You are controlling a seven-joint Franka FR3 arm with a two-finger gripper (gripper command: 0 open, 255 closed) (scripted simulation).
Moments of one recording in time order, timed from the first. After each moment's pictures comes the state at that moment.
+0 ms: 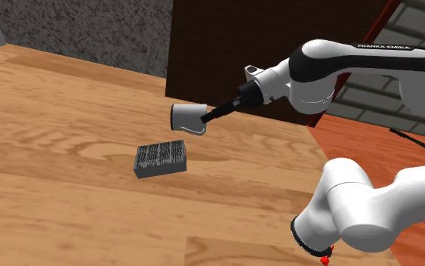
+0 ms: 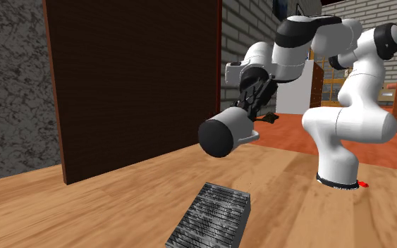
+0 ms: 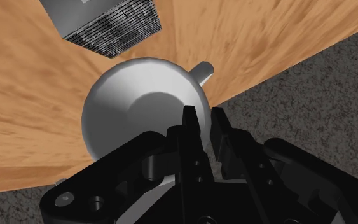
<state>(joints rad) 0.58 -0.83 -0.33 -2.79 0.82 2.47 -0.79</state>
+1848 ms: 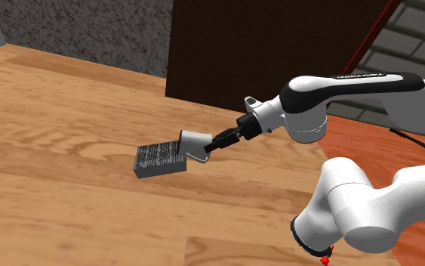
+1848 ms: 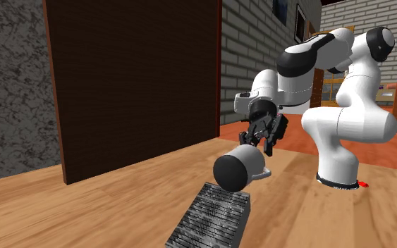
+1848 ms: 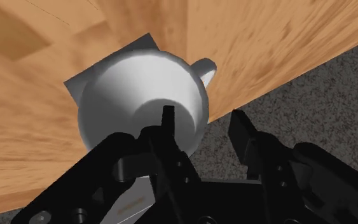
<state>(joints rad) 0.65 -0.87 -0.43 -2.99 0.92 2.63 -1.00</state>
